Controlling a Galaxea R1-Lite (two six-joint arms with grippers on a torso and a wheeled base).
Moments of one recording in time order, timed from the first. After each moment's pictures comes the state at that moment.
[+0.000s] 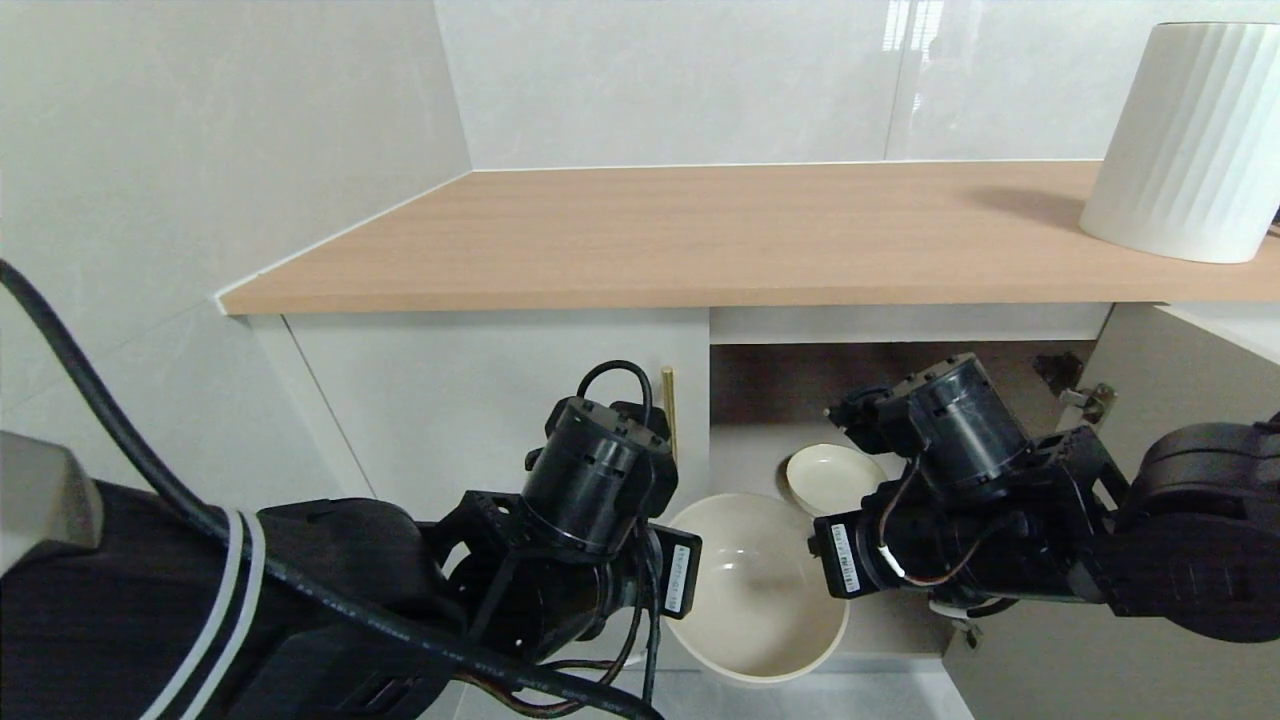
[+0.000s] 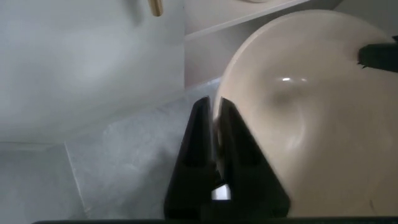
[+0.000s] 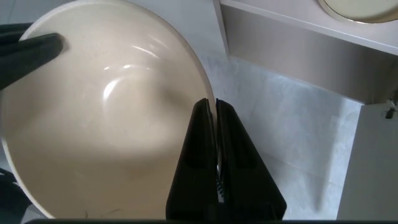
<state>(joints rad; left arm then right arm) -0.83 1.84 -0.94 -0.21 0.30 -0.35 0.72 1.75 -0.99 -0.01 -0.13 0.37</state>
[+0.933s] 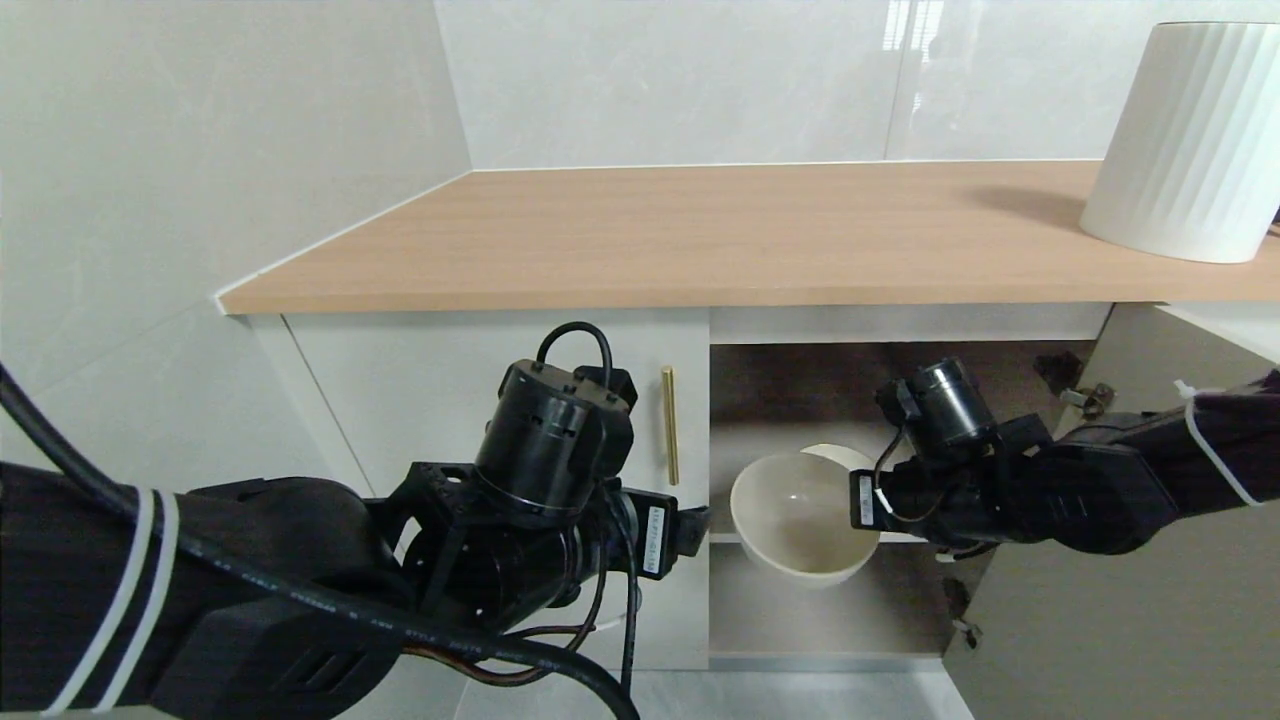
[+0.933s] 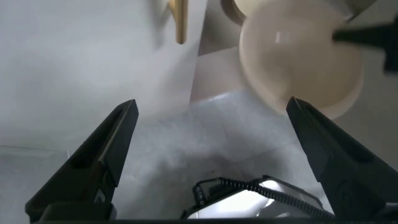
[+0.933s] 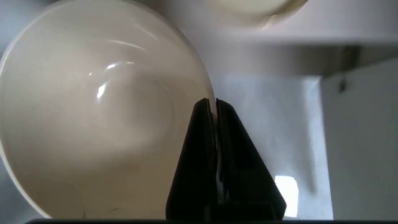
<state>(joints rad) -0.79 1.79 -0.94 -0.24 0.29 -0.35 0.49 1.95 -1.04 -0.11 -0.25 0.46</state>
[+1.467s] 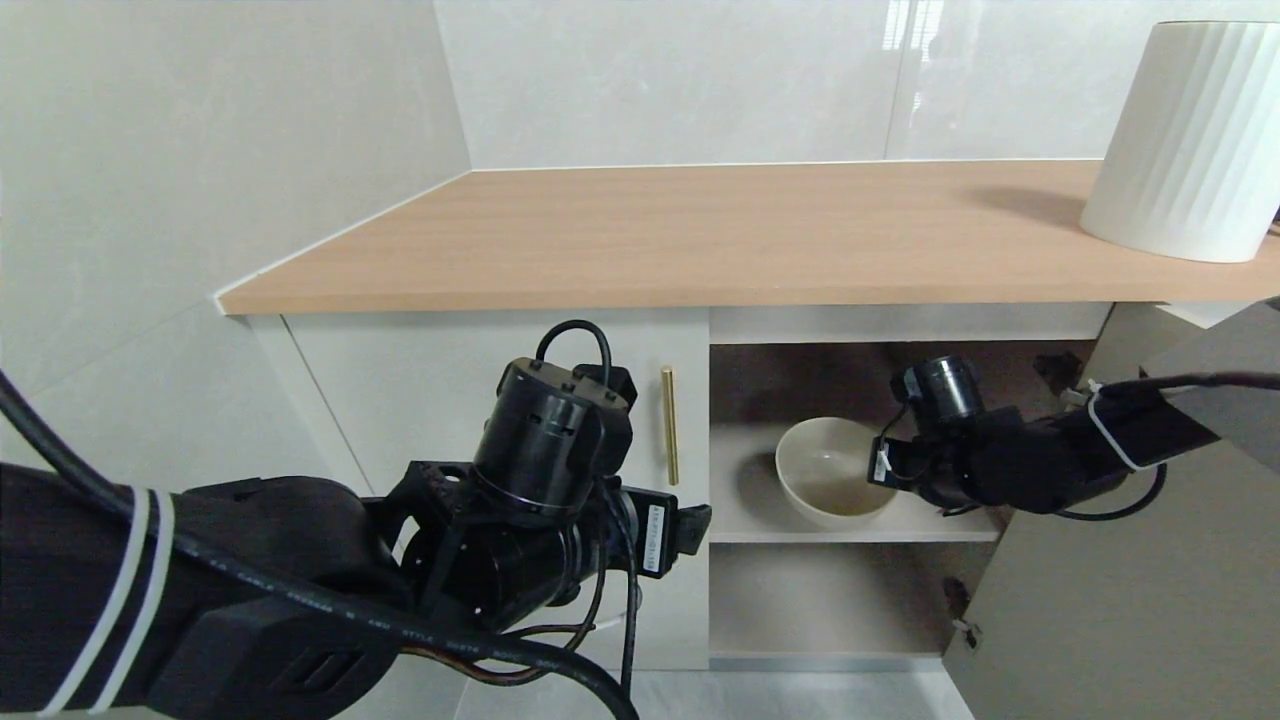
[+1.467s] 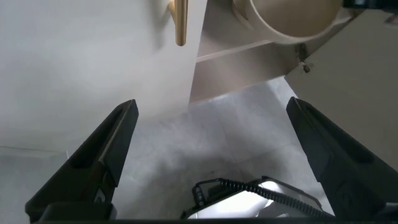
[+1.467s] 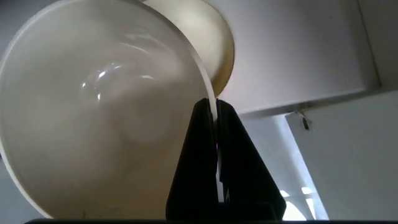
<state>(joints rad) -0.79 1.79 -0.94 -0.24 0.29 -0.36 0.33 2.15 -1.17 -0.25 -0.32 0.47</state>
